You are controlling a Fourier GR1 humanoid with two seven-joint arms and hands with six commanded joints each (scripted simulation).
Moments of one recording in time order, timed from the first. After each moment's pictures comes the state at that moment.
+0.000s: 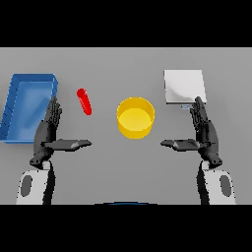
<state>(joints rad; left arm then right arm) 0.00 0.00 0.00 -1.57 0.00 0.00 0.00 0.00 0.00 0.00 -1.57 0.00 0.00 0.00</state>
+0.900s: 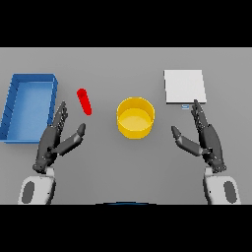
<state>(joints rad) 0.06 0.04 -0.11 -1.68 -0.13 -0.01 0.06 0.06 -0.08 0.07 -1.65 0.11 0.03 -0.07</state>
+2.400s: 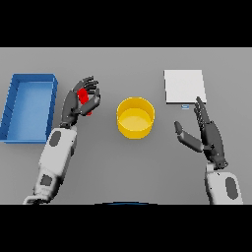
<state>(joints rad) -0.54 -0.02 0.10 -0.87 -0.15 0.14 -0.20 0.03 -0.09 0.05 -1.62 0.11 0.02 -0.04</state>
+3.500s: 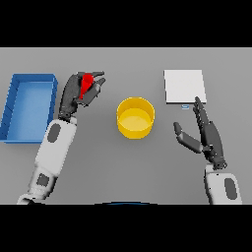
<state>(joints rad) -0.55 0.03 -0.02 -1.09 -0.28 0.14 -0.10 0.03 -0.09 0.06 -1.63 0.13 0.02 -0.08</state>
